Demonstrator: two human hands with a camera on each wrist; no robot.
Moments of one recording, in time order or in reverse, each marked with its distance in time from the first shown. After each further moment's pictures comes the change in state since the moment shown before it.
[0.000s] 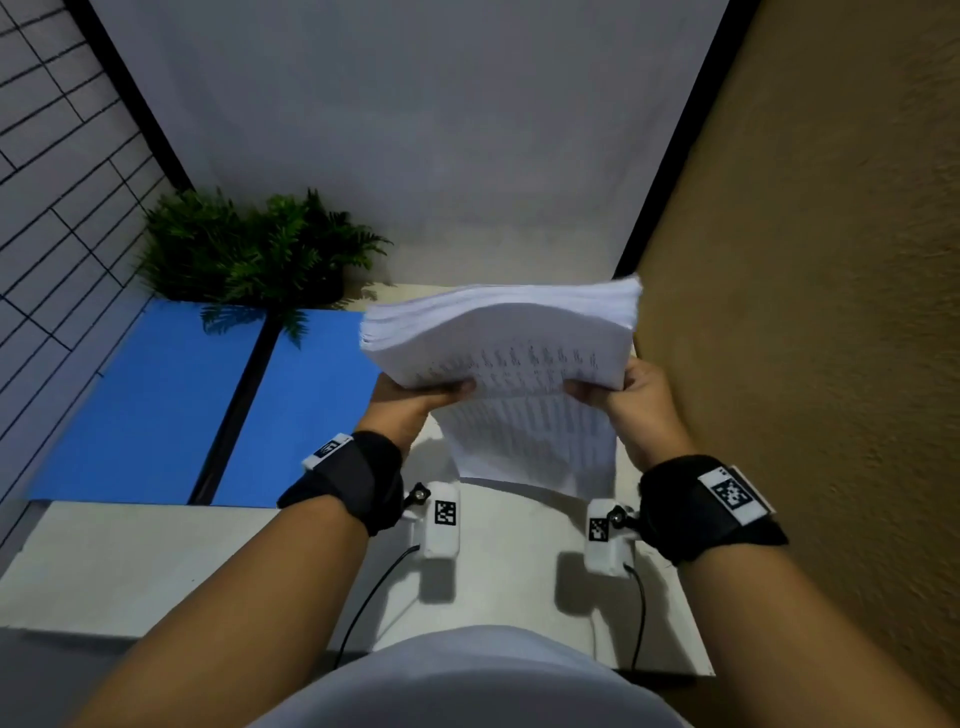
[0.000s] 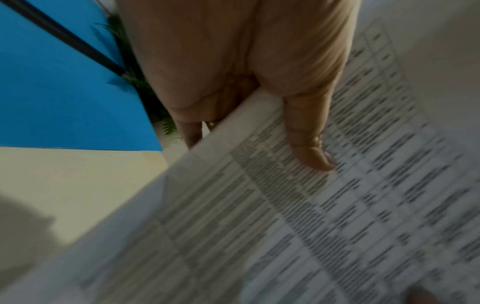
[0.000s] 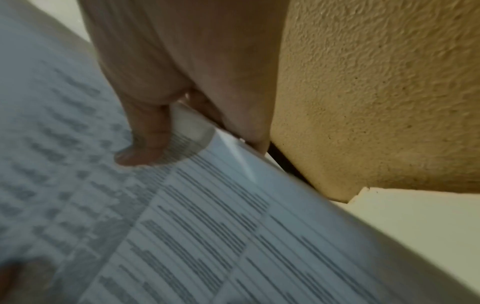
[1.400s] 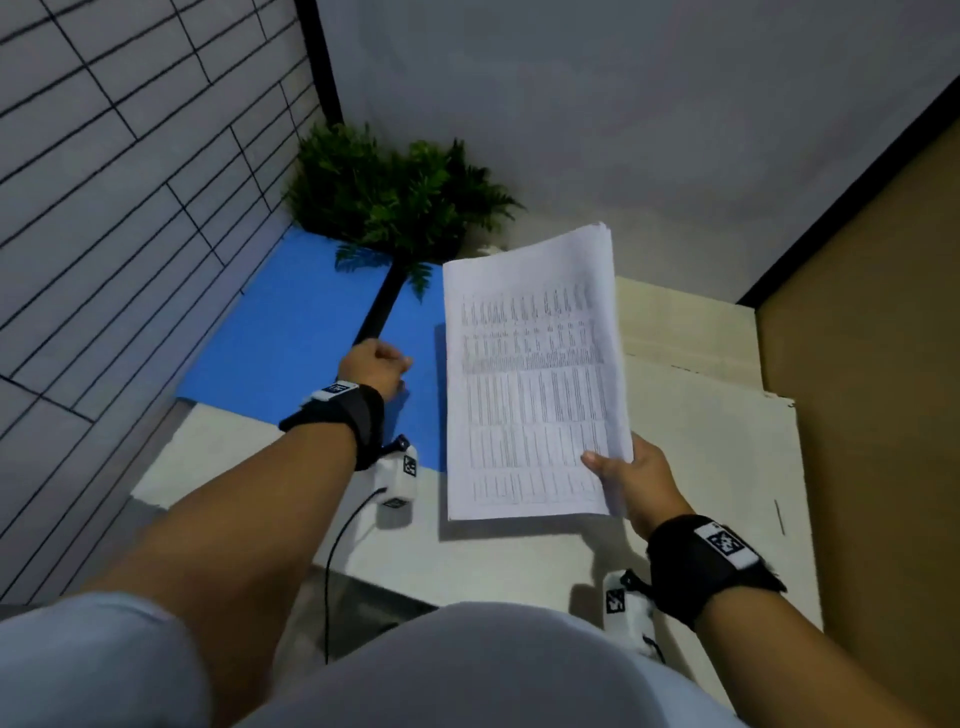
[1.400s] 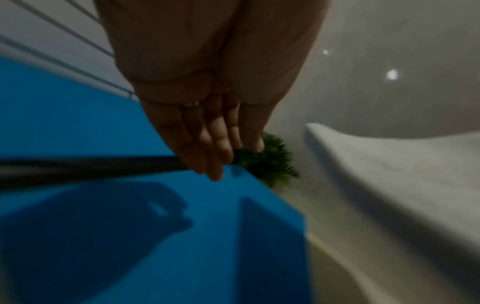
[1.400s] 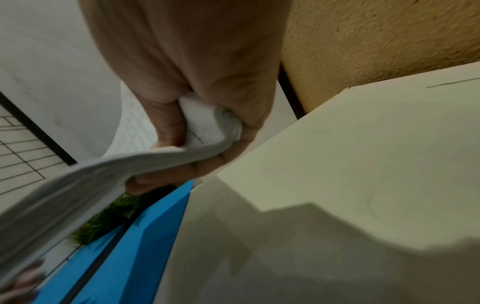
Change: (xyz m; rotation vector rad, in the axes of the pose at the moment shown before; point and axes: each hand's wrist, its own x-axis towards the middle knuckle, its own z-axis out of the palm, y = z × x) left_hand 0.046 -0.016 -0.189 0.469 0.414 -0.275; right_hand -0.014 0.086 0.109 -0.082 -0.189 0.317
